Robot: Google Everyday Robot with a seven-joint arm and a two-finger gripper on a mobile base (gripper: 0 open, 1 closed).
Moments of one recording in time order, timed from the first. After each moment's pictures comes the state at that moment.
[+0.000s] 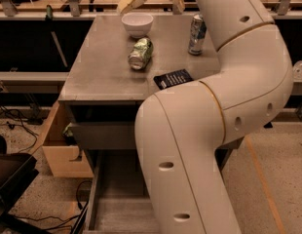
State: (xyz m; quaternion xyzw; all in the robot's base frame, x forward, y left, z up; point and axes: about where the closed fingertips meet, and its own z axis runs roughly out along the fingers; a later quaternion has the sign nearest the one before) arm 0.746 -0.016 0.997 -0.16 0.96 0.08 0.21
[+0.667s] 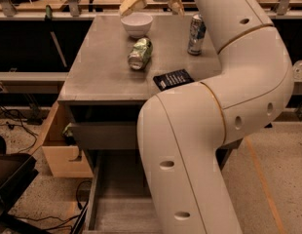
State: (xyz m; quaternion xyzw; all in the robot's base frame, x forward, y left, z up) arm 0.756 -0.017 0.979 -0.11 0.97 0.10 0.21
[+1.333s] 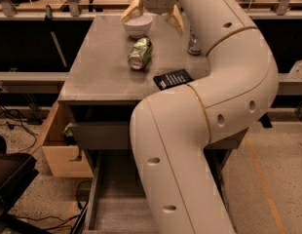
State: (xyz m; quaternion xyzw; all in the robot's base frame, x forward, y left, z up) arm 0.758 -0.017 0.942 0.06 0.98 0.09 0.15
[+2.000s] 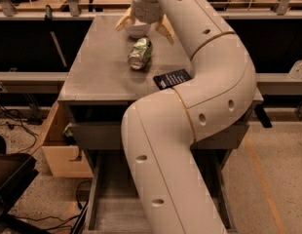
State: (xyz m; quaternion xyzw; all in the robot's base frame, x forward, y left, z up) arm 0.774 0.002 0.907 0.10 0.98 0.08 0.13
